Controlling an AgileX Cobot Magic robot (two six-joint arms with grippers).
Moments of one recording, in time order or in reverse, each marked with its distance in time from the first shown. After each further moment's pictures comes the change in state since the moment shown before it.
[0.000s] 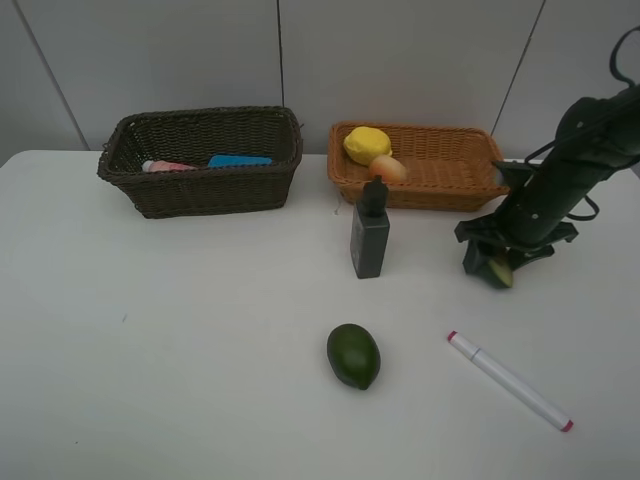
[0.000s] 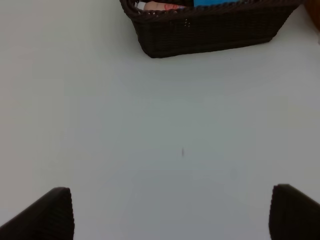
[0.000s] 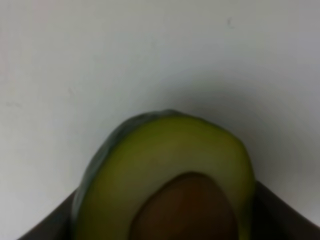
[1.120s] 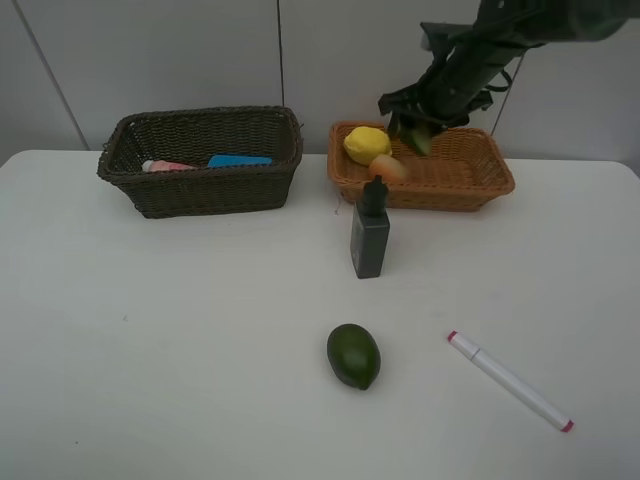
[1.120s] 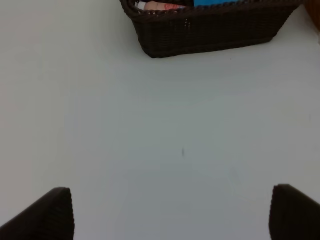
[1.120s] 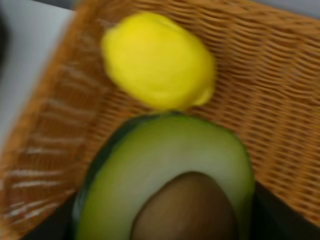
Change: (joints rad) left arm 0.000 0.000 0.000 0.000 -0.001 0.000; right arm 0.179 0.206 -0.693 -0.074 0.092 0.096
